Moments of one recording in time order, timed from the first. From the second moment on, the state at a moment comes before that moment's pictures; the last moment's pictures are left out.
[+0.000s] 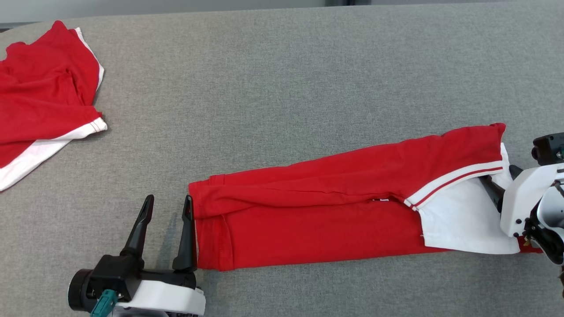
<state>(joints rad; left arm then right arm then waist) -0.02 0.25 -0.37 -0.04 -0.42 0.29 -0.26 -0.46 -0.43 0.23 0.48 0.47 0.13 0.42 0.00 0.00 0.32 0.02</state>
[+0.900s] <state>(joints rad) 0.01 0.12 -0.19 0.05 -0.28 0.12 -0.26 -0.51 -0.51 0.23 0.56 0.84 0.13 0.45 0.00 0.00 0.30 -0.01</state>
